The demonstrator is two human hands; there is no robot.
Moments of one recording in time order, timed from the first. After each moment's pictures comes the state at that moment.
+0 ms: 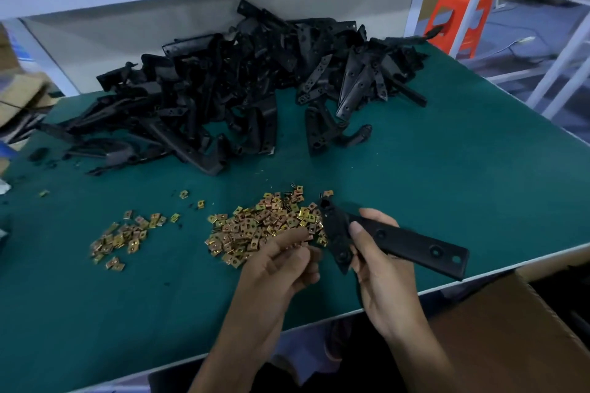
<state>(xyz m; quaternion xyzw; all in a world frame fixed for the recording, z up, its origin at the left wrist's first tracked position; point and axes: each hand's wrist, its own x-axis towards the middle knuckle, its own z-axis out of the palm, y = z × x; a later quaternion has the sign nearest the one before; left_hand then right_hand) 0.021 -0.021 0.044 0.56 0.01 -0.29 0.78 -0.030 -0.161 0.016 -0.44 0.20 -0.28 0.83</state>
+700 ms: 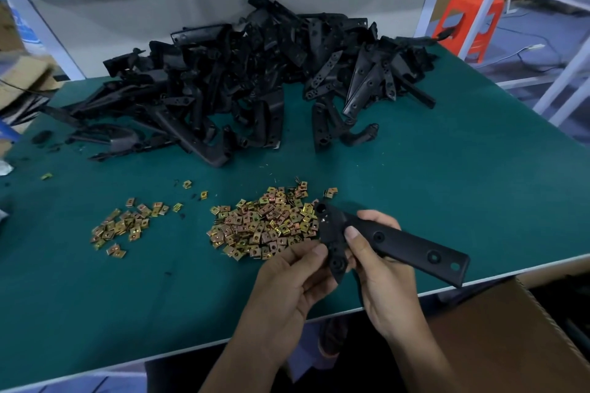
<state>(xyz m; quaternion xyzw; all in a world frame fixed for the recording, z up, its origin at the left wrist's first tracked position) 0.011 -0.034 0.049 0.47 0.10 -0.37 0.79 -0.032 -0.161 0.007 -0.51 0.15 -0.28 0.80</state>
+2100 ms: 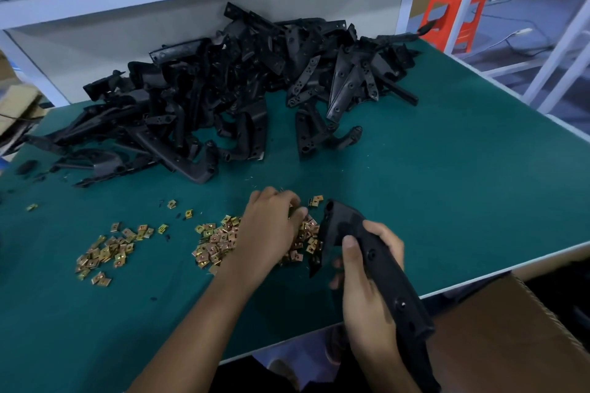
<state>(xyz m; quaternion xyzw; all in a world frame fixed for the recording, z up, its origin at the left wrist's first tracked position) 0.113 -0.071 0.030 0.93 -0.29 -0.01 0.21 -0.038 -0.142 0.008 -0.57 0.28 -0.39 0.67</state>
